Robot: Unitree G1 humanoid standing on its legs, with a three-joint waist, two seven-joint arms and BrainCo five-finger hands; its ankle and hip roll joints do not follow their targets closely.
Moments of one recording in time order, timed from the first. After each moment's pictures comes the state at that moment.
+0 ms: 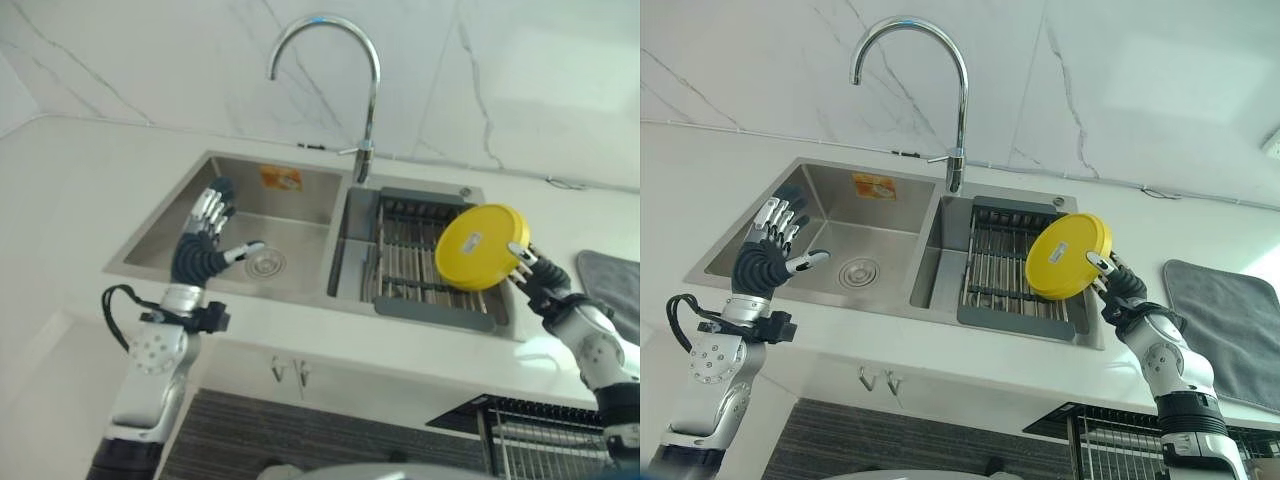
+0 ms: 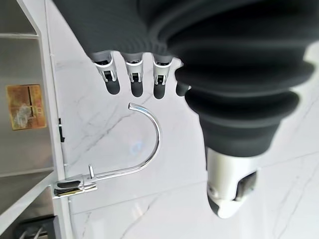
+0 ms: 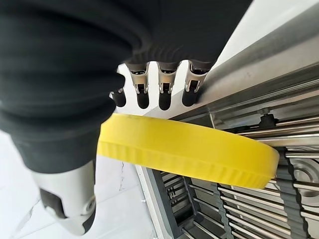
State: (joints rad) left arm 0.07 0.52 0.04 -0.26 -0.37 -0.19 0.01; right arm -0.21 -0.61 -0.12 0.31 0.91 0.34 -0.02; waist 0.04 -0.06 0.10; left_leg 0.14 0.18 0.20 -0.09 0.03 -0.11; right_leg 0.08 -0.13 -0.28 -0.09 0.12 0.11
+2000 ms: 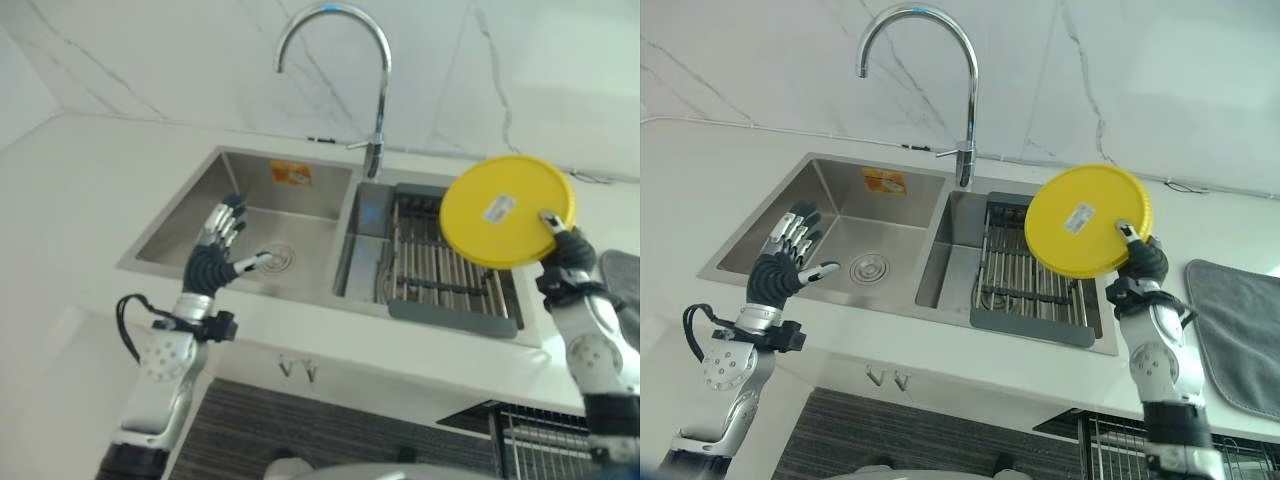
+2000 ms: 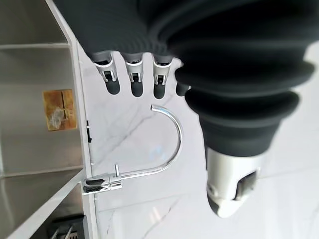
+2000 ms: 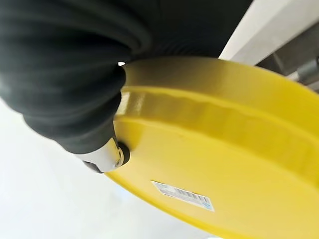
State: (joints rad) left arm 0.12 0.47 0.01 -0.22 -0.38 -0.22 -0.01; right arm -0.10 -0.41 -0.25 -0.02 1.01 0.07 -0.19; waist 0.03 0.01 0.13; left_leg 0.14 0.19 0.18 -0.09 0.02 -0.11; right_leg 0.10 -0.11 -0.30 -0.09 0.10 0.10
